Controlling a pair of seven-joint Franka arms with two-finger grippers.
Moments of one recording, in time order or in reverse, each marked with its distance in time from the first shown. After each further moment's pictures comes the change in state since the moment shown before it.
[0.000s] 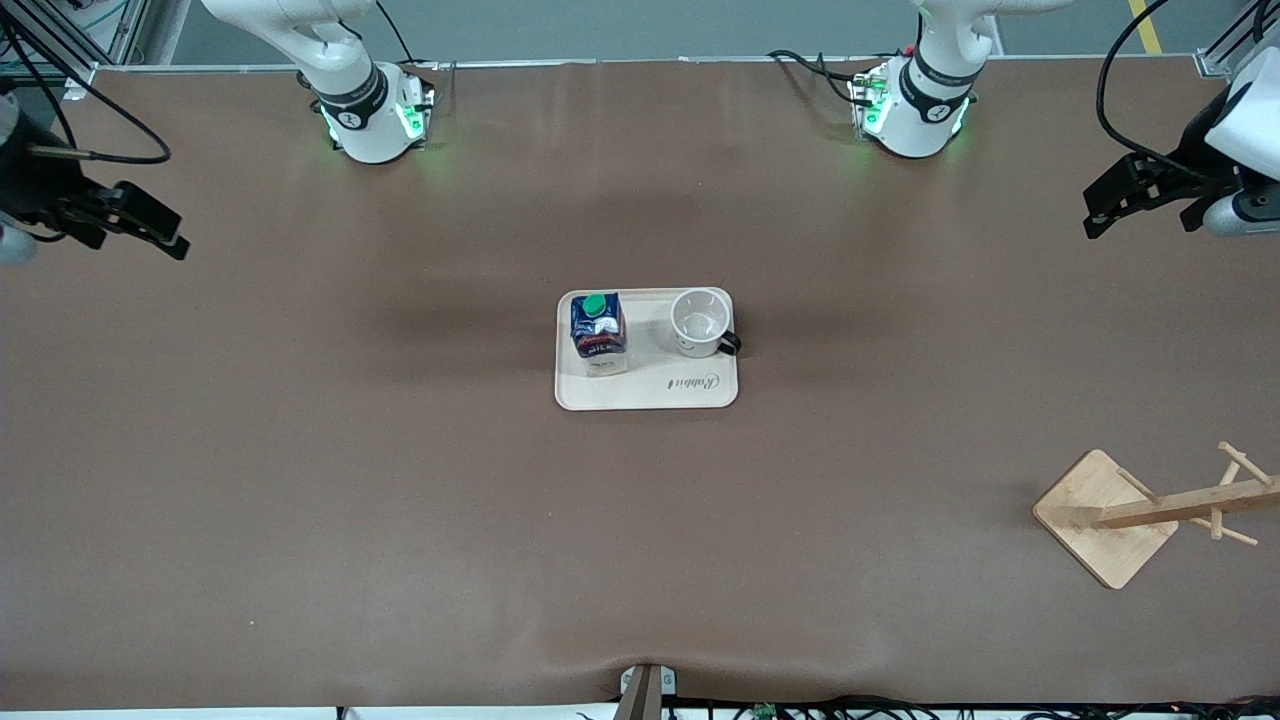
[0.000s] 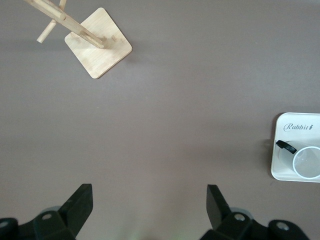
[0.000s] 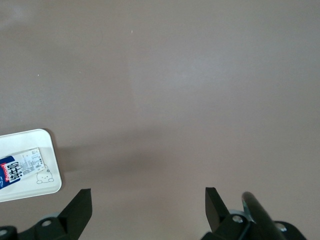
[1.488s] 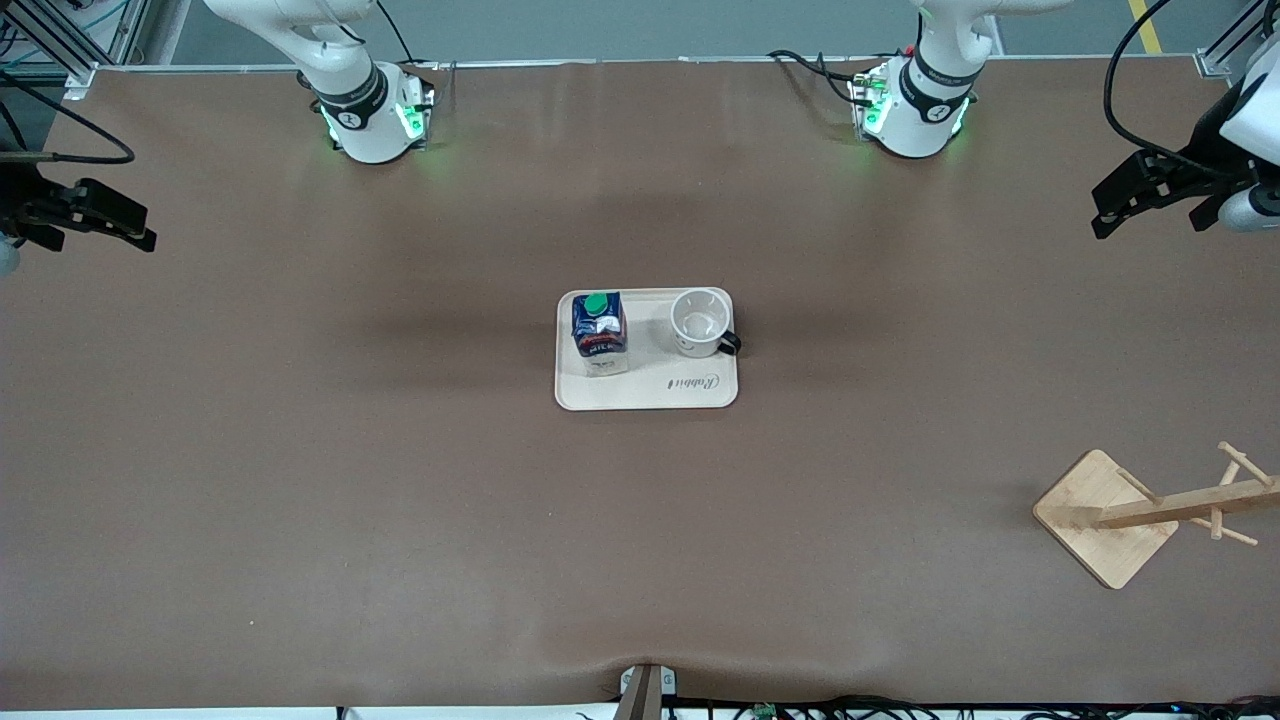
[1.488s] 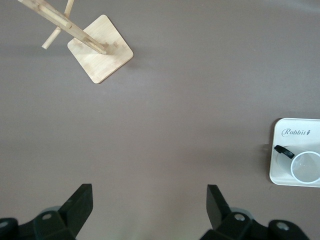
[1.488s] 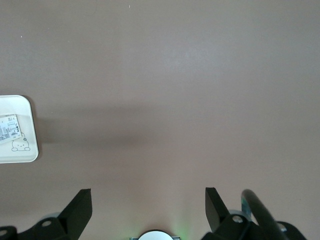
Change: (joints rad) left arm 0.002 0.000 0.004 0.016 0.000 0.007 0.000; right arm -0.045 0.104 0.033 0.148 -0.040 -0.152 -0.161
